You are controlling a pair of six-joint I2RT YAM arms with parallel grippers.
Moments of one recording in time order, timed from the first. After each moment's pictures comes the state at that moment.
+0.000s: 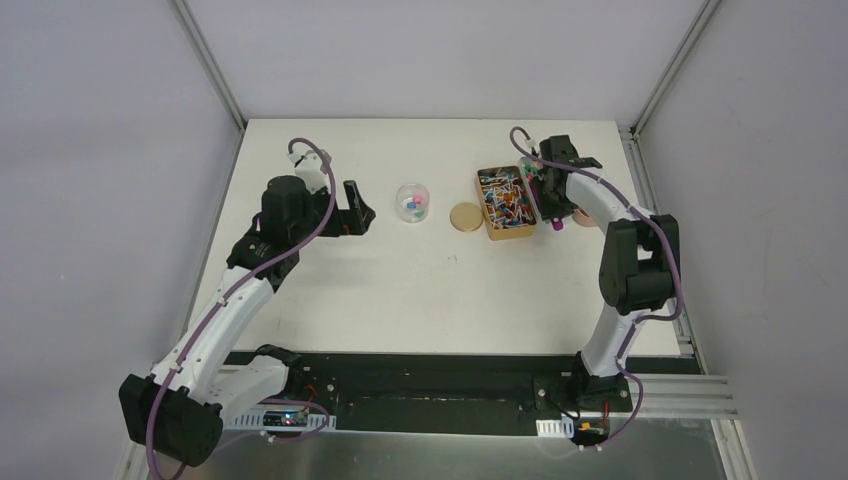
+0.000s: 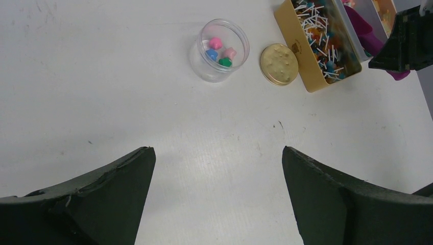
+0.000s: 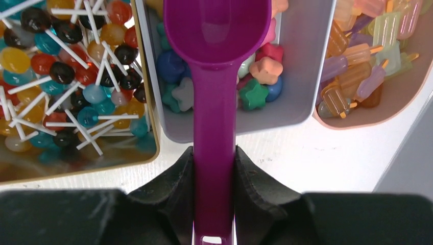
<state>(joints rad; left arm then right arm) -0.32 0.98 0.89 -0.35 0.13 -0.37 0.19 1.84 1.41 -0.75 0.21 -0.08</state>
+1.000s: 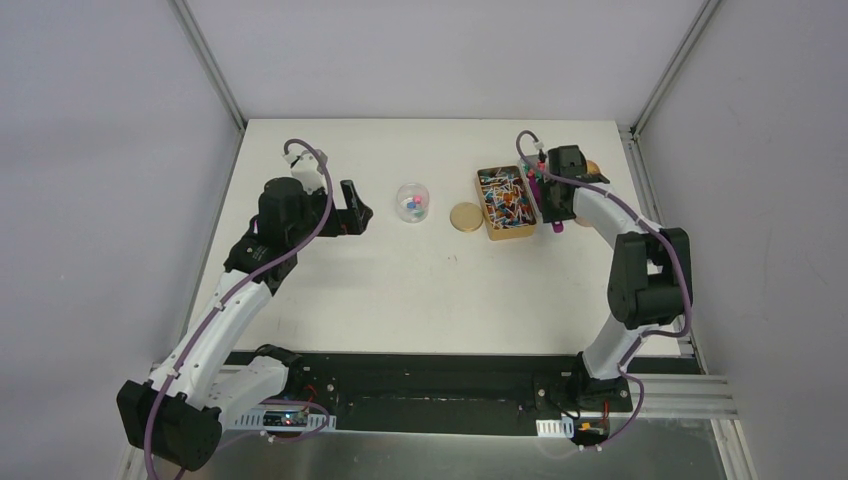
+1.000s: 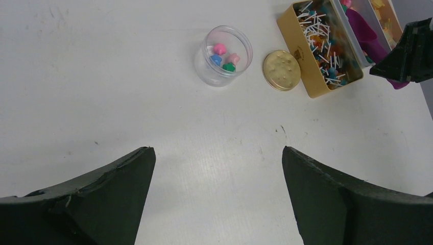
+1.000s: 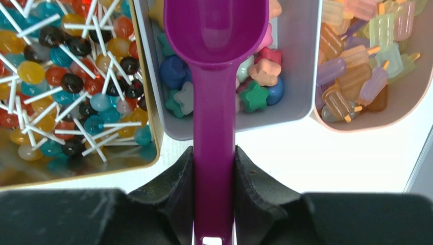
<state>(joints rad) -0.32 0.96 0.89 -0.35 0.10 -0.37 0.16 1.75 1.25 -0.54 0.18 -0.05</state>
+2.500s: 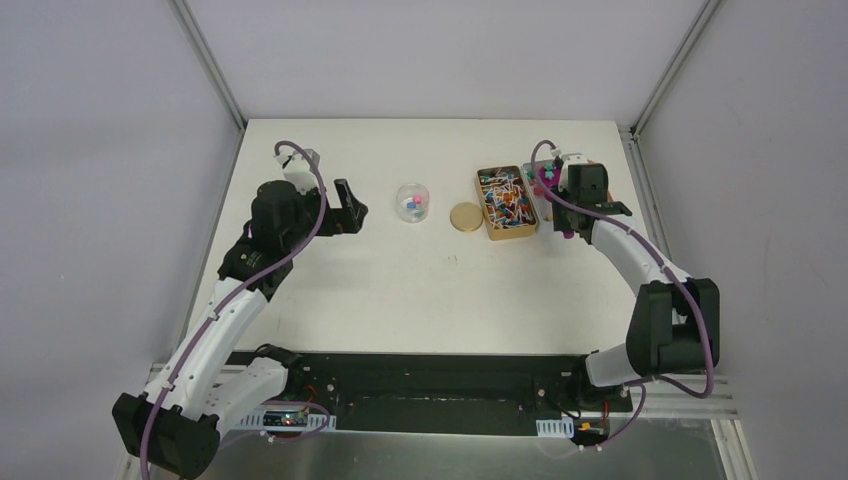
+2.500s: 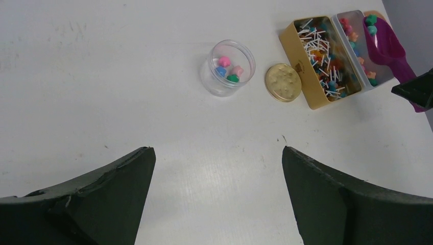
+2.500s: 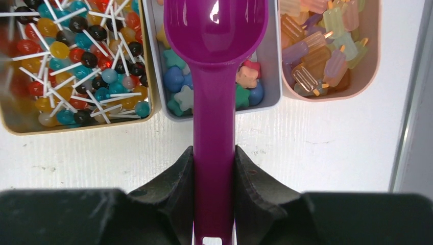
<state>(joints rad) -0.32 0.91 0.88 -0.35 0.07 -0.37 0.13 1.45 0.98 -0.37 0.14 -0.07</state>
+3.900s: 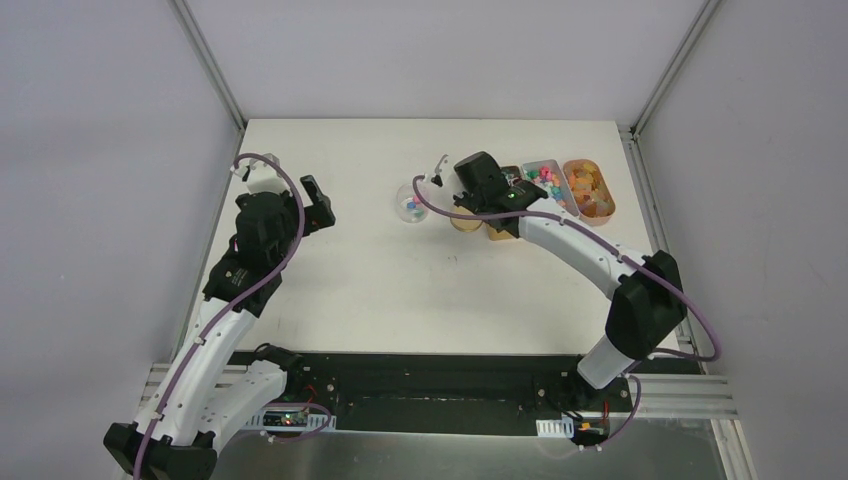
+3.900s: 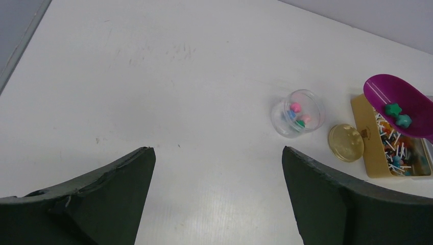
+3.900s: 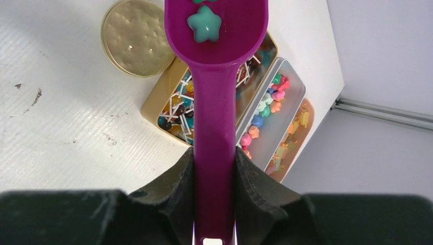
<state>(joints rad) -0.32 0.79 0.88 -0.43 -0.33 -0.39 0.71 1.61 1.37 -0.63 0.45 -0.53</state>
